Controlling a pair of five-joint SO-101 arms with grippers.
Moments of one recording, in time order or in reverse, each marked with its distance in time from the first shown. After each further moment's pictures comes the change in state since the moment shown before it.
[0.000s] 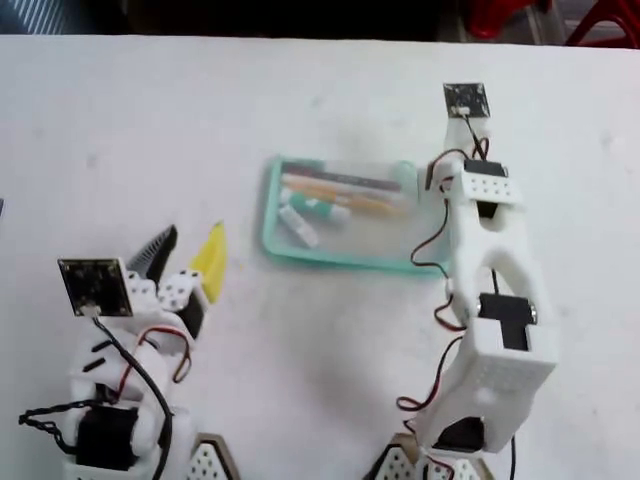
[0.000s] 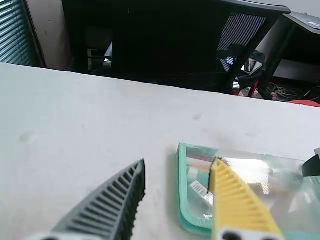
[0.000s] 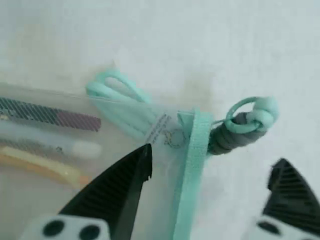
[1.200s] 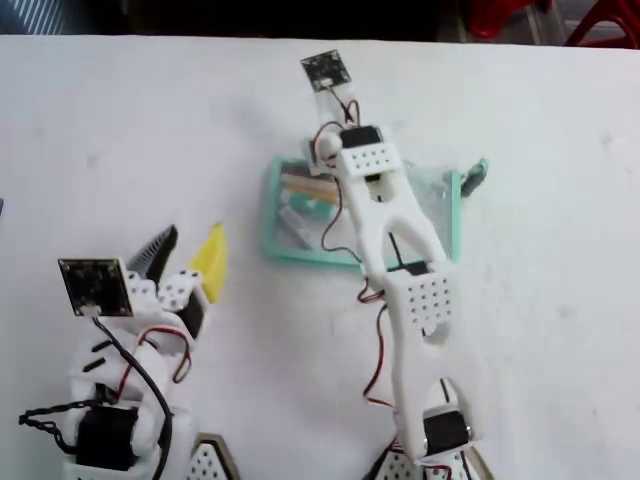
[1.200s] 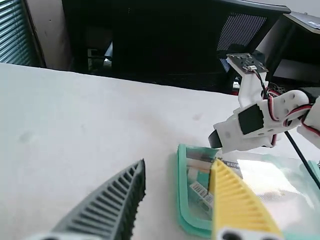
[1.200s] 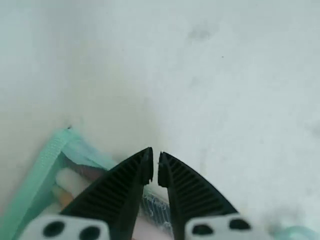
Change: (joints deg) left arm 0.0 0.0 0.0 0.0 0.0; right arm -22.3 33.8 -51.0 11.4 -3.3
